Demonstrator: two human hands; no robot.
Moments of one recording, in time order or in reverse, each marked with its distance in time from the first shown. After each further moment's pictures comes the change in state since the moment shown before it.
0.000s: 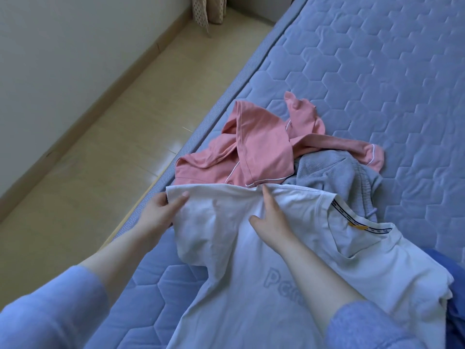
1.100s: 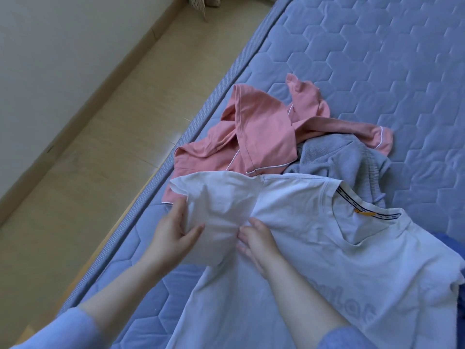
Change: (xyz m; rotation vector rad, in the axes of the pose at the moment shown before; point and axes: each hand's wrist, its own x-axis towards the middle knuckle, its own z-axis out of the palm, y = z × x) left_hand -0.041 -0.042 0.020 0.595 0.043 0.477; right_hand -0.032 0.009 0.058 0.834 -0.070 0.514
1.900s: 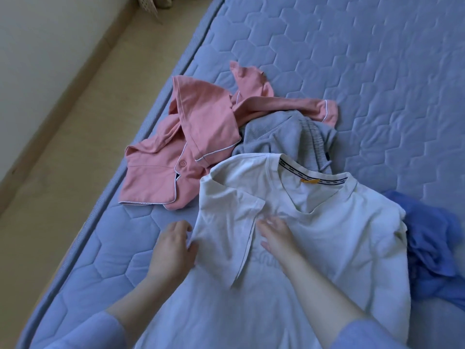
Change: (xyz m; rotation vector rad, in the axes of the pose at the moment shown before) left_hand -0.036 0.012 0.093 0.406 -0.066 -0.016; right_hand -0.007 0.028 -0.134 -0.088 0.235 -0.163
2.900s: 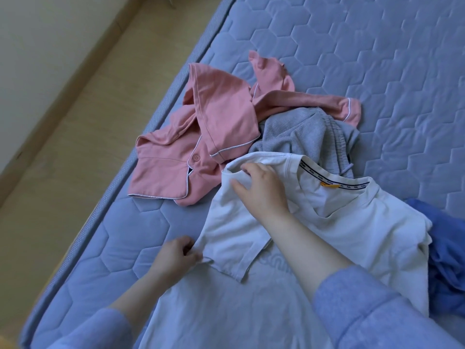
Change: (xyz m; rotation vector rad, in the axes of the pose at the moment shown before) left_hand 0.007 -0.046 0.011 -0.153 -0.333 -0.245; right_hand 0.011 -0.093 0.063 -0.931 0.109 -0.788
